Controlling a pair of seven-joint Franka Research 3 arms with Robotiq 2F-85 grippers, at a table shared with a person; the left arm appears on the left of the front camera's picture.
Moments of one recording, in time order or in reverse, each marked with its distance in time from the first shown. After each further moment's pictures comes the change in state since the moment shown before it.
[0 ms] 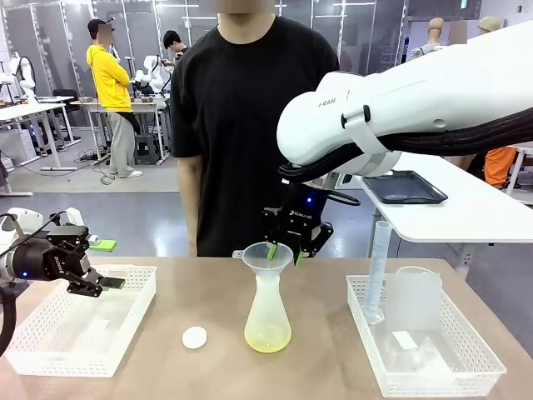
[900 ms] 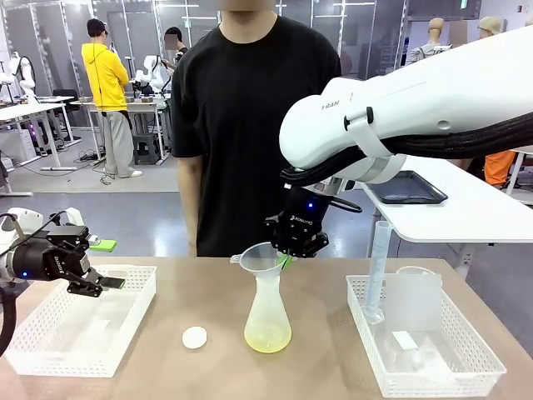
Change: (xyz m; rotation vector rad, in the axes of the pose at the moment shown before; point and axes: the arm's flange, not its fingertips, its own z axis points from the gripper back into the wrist) left arm 0.000 0.000 0.000 0.000 0.000 0.000; right arm -0.009 -0.005 -0.005 0.026 0.014 -0.033
